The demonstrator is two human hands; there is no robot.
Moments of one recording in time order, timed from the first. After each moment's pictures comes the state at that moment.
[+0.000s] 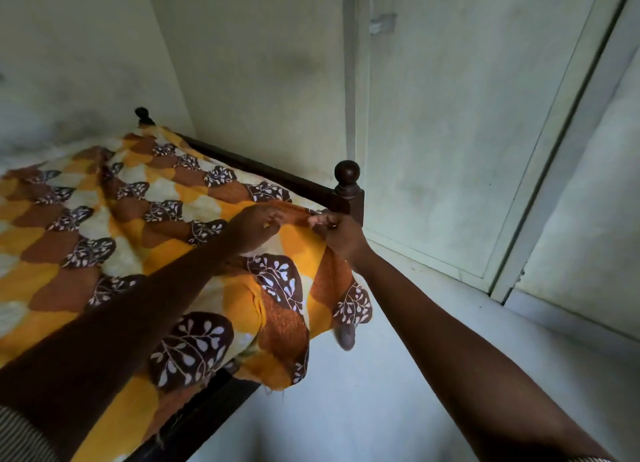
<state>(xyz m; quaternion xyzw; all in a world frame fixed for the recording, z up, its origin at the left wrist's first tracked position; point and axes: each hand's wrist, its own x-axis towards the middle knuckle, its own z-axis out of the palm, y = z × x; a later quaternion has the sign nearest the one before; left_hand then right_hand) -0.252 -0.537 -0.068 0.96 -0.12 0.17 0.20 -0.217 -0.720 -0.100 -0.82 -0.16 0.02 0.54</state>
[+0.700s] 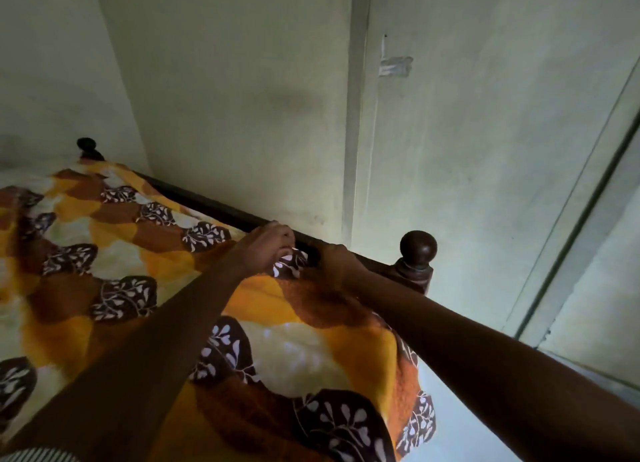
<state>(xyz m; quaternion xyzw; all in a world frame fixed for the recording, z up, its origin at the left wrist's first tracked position) -0.055 -0.423 -0.075 0.97 -0.22 0.12 0.06 -0.078 -0.592 -0.075 -0.94 -0.24 0.01 0.24</state>
